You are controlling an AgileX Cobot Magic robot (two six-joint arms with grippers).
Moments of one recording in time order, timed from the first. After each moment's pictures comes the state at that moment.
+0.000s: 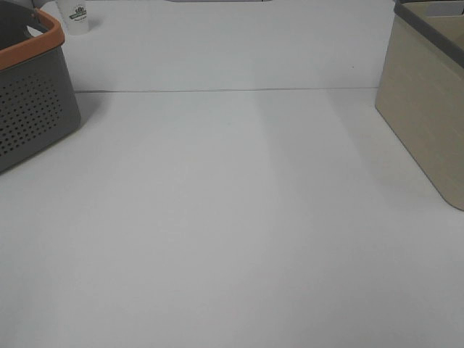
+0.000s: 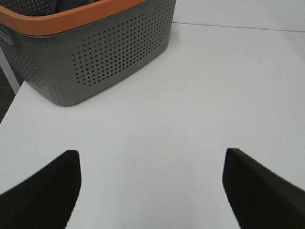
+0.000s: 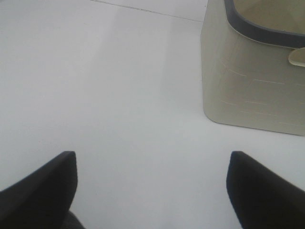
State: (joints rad) left arm -0.04 0.00 -0.51 0.02 1.05 -0.11; right arm 0.05 0.00 -0.51 0.05 1.06 -0.18
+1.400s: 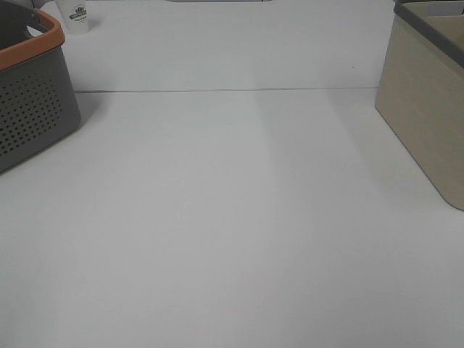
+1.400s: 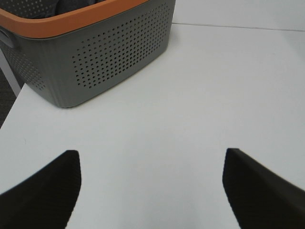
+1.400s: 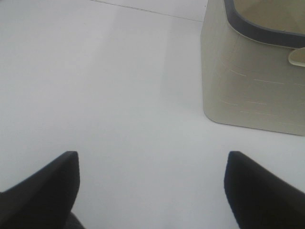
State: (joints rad) left arm -0.04 0.00 -0.51 0.02 1.05 -0.10; right arm 0.05 0.00 -0.51 0.05 1.06 -0.18
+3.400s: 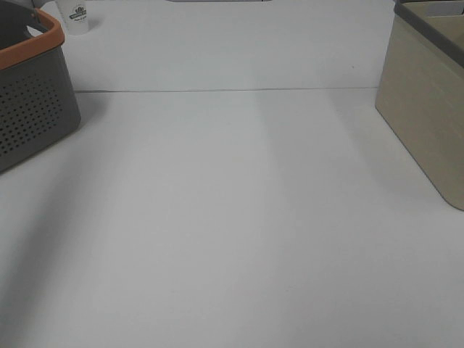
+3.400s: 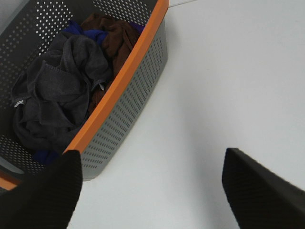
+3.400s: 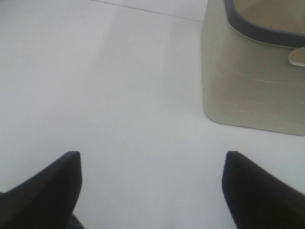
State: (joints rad) left arm -0.04 1.22 -1.38 0.02 1.08 0.21; right arm 0.05 0.00 -0.51 0.05 1.06 -0.18
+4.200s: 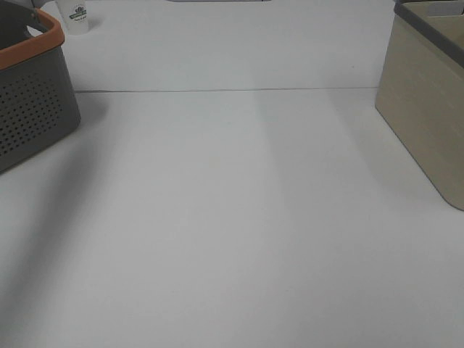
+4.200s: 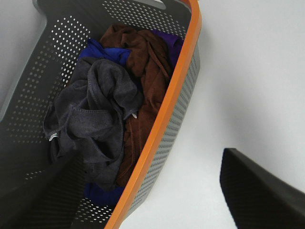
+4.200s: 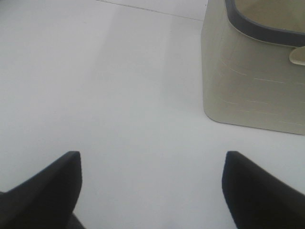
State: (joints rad) left arm -0.04 1.62 -1.79 0.11 1.19 0.33; right arm 0.05 0.00 -0.50 0.05 1.06 -0.18
